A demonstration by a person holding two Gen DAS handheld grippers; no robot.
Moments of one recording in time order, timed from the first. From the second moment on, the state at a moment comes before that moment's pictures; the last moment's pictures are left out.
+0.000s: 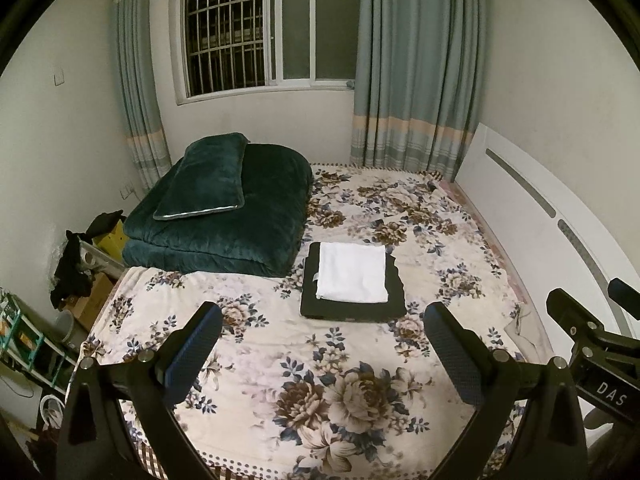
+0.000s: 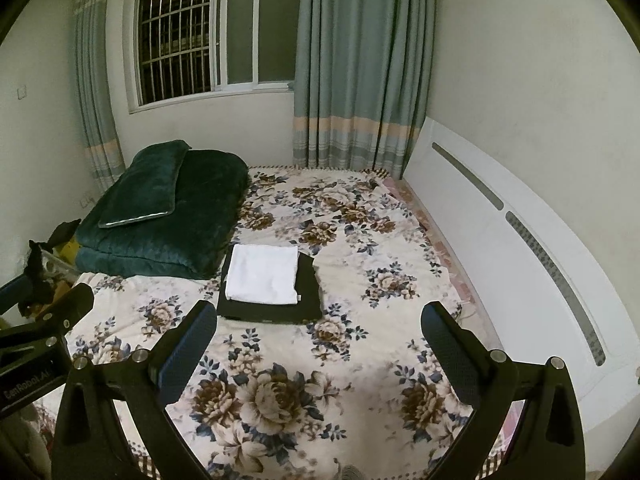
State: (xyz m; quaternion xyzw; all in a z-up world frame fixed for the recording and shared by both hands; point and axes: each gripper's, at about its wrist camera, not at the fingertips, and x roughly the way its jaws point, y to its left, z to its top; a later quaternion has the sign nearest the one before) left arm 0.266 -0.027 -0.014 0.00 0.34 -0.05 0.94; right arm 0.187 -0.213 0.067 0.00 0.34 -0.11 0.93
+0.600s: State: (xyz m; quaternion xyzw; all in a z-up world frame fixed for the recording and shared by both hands) left arm 0.267 -0.027 -0.013 0.00 0.34 -0.05 0.94; right arm 0.177 -0.201 0.066 0.01 0.34 -0.10 0.93
